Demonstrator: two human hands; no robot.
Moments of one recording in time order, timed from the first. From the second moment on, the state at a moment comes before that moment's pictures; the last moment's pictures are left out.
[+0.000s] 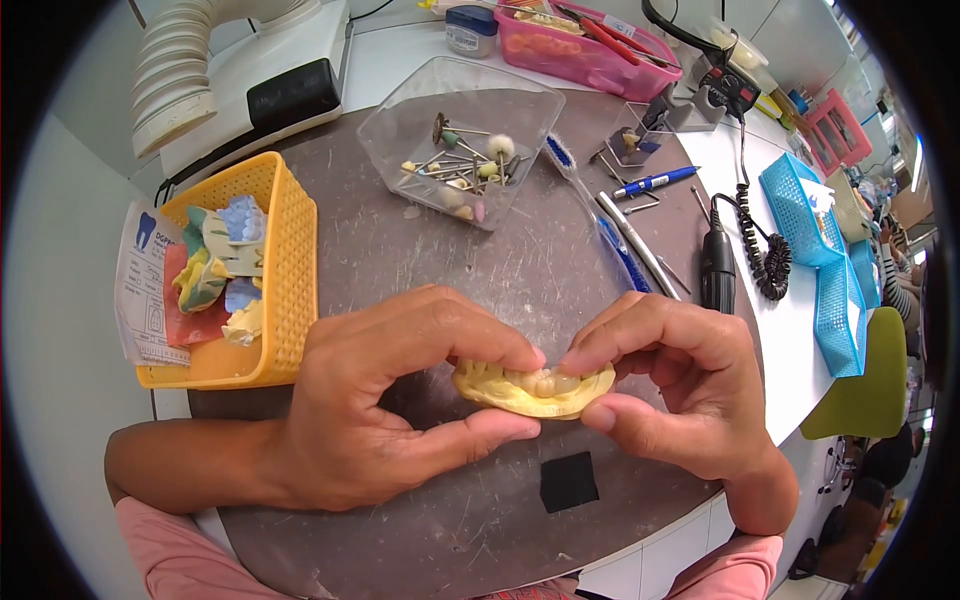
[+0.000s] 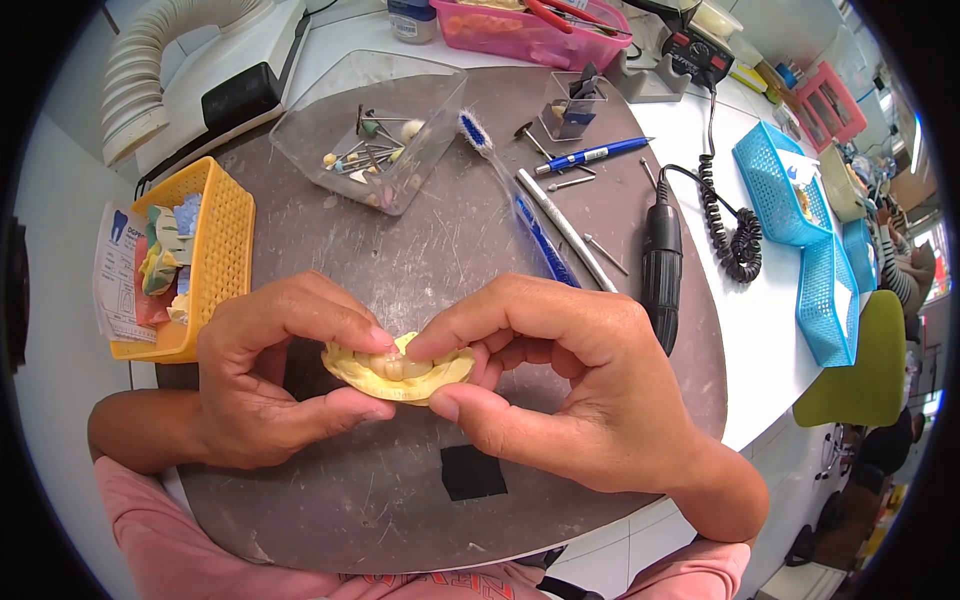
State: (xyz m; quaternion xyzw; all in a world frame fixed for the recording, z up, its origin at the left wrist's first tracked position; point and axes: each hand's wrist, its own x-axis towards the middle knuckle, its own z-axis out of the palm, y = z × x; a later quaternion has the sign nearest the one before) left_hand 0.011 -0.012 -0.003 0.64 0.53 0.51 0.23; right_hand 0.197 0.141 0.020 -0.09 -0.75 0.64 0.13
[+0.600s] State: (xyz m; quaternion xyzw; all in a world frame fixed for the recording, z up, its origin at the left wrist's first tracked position) left_hand 0.011 -0.013 -0.005 0.62 0.53 0.52 0.26; right_hand 0.197 0.139 0.021 -0.08 -0.80 0.58 0.15
